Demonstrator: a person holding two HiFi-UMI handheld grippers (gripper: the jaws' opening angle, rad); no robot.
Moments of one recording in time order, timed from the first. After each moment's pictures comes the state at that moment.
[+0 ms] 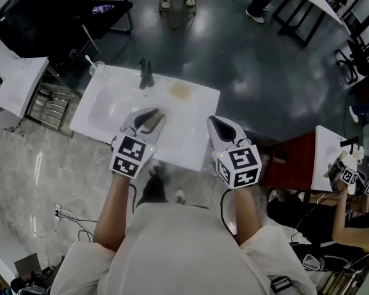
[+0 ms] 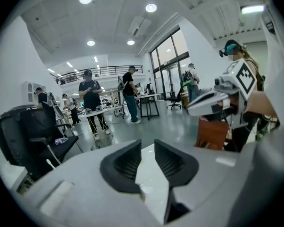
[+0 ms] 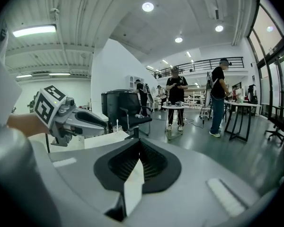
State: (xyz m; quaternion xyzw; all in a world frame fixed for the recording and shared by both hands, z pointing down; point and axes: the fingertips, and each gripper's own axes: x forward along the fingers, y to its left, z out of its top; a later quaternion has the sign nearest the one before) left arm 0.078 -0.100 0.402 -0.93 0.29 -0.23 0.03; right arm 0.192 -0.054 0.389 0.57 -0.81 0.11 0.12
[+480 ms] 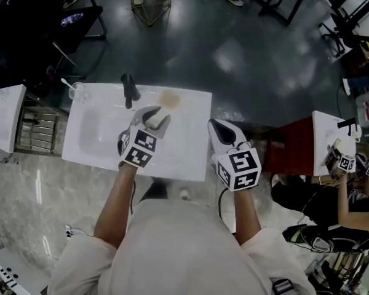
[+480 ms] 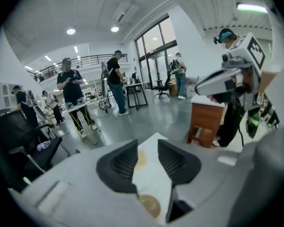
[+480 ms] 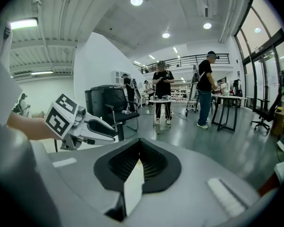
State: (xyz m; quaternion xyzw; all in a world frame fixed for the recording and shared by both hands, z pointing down) left arm 0.137 -0.204 0.479 -0.93 0.19 -0.31 0.03; right arm 0.228 -0.122 0.419 0.63 -0.75 0.15 0.13
